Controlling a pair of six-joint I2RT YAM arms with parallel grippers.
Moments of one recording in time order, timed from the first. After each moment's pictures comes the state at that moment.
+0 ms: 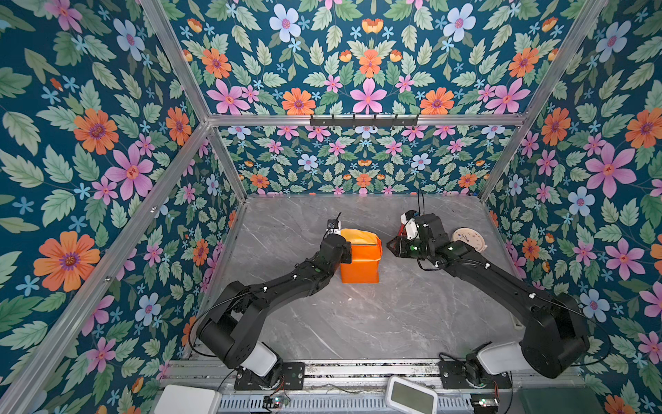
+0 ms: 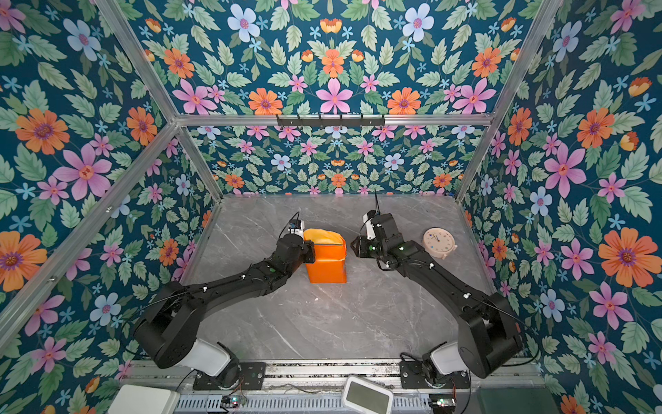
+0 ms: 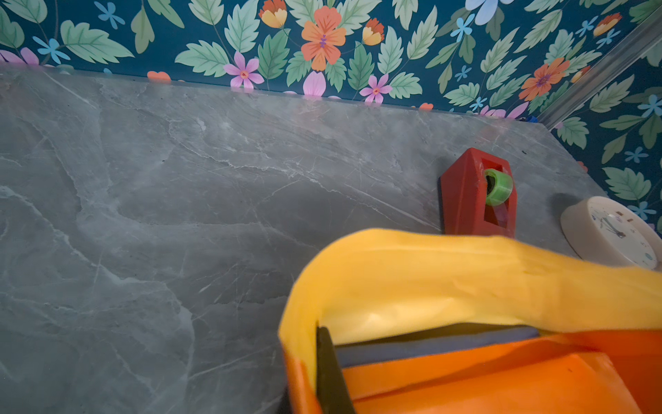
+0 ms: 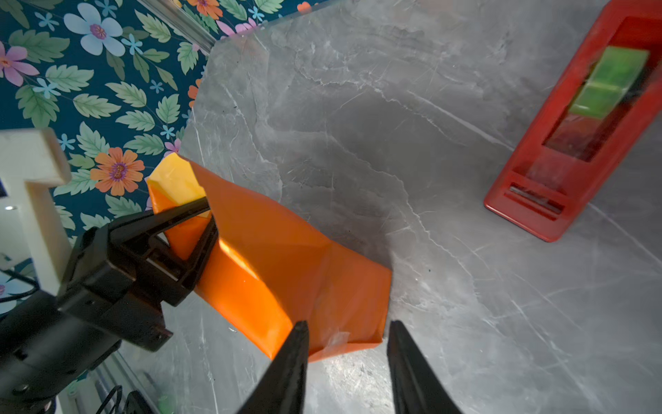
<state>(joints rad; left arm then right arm) -0.68 1.53 0.83 0.20 -0.30 -0.42 0.47 1.47 1.08 -0.32 -0.24 0.50</state>
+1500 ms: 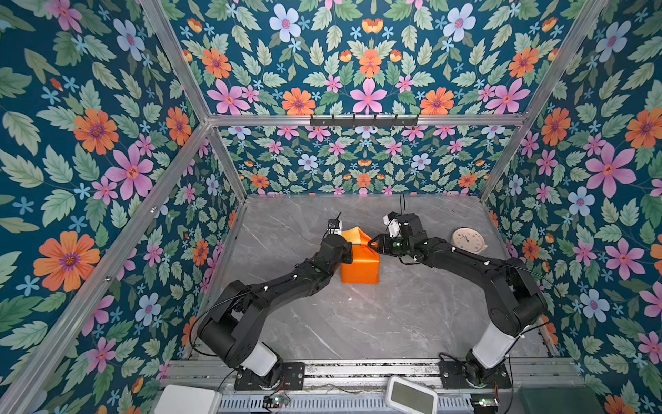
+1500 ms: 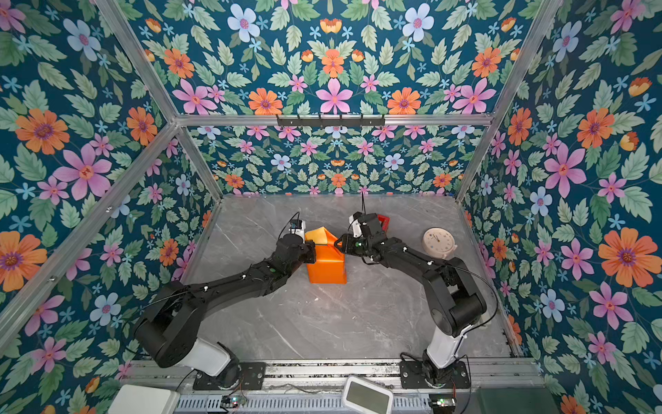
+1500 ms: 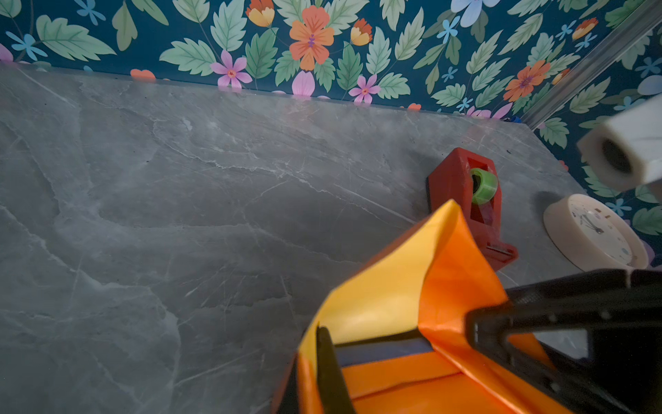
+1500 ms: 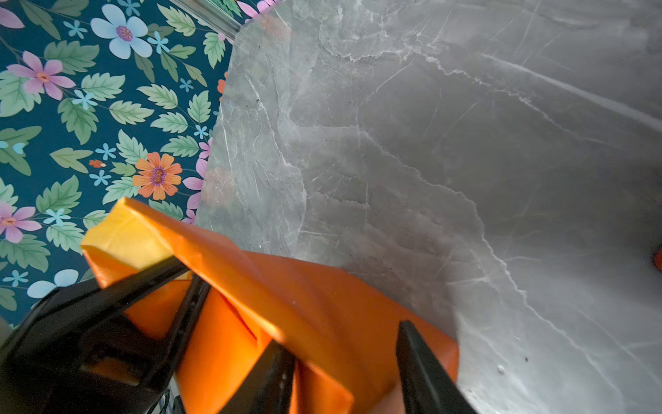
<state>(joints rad) -0.68 1.53 0.82 0.22 -0.26 -0.42 0.49 1.73 1.09 -0.04 -0.38 0.60</state>
